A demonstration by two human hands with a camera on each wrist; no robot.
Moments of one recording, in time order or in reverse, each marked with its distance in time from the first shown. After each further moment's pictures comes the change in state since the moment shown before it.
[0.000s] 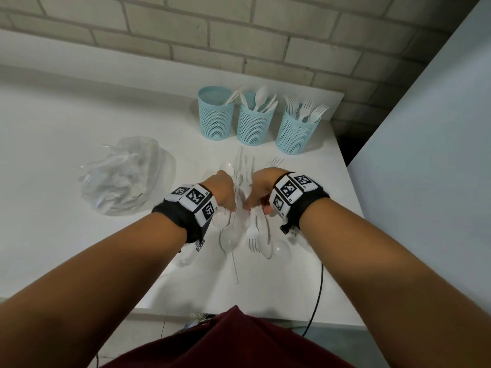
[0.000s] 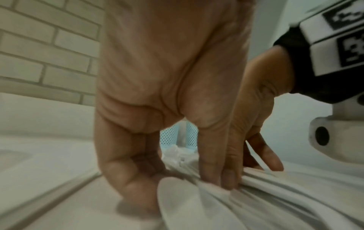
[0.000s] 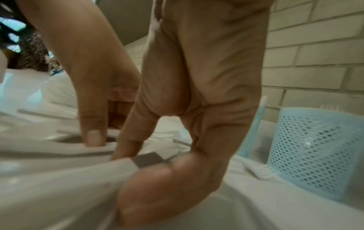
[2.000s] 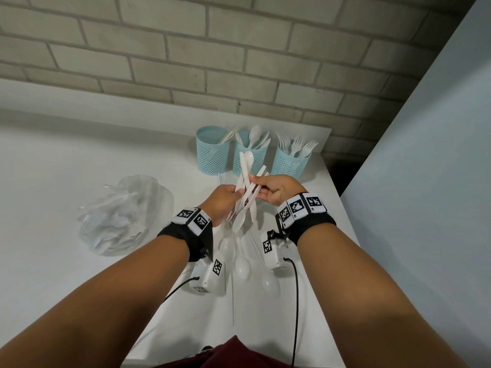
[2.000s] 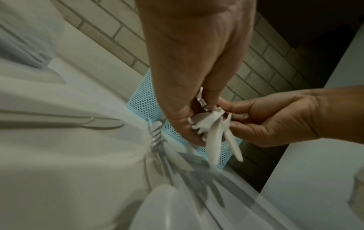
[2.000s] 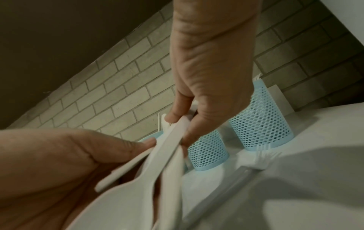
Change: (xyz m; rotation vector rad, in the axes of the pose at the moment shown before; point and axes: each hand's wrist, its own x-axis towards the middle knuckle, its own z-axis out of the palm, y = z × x) left_hand 0.046 0.000 -0.009 -1.133 0.085 0.295; right_hand 0.036 0.027 -0.031 1.749 0.160 -0.097
